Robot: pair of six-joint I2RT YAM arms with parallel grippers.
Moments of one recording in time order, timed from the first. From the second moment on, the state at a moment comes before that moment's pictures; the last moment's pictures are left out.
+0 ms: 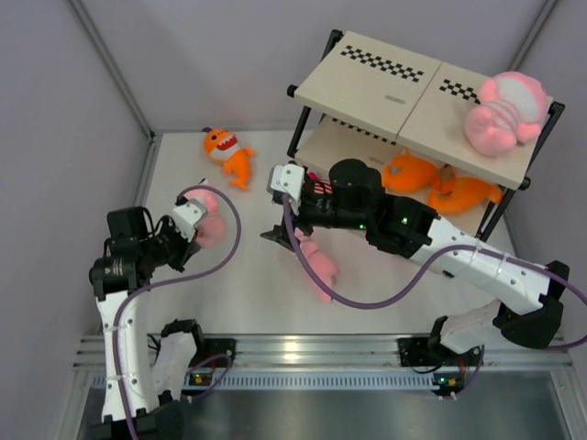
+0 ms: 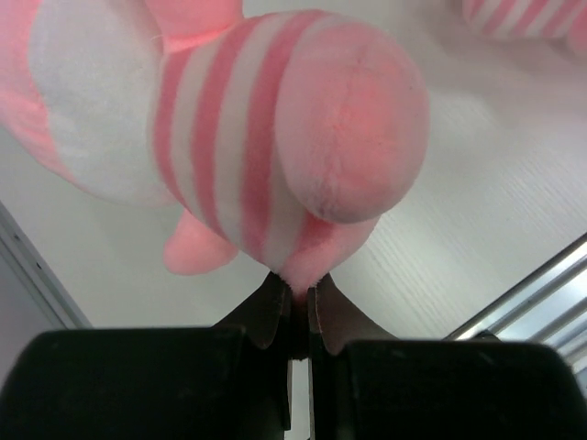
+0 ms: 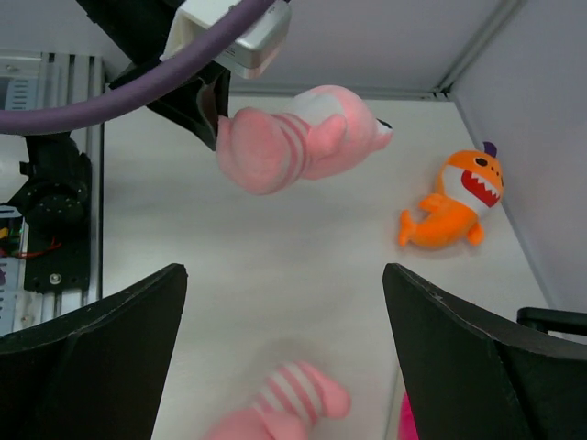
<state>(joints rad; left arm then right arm) 0.19 0.79 1.05 -1.09 0.55 0.70 1.08 1.35 1.53 -0.40 -0.21 -0.33</state>
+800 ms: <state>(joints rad) 0.19 0.67 1.10 -1.24 0.71 0.73 1.11 1.62 1.46 -0.05 -0.45 -0.26</state>
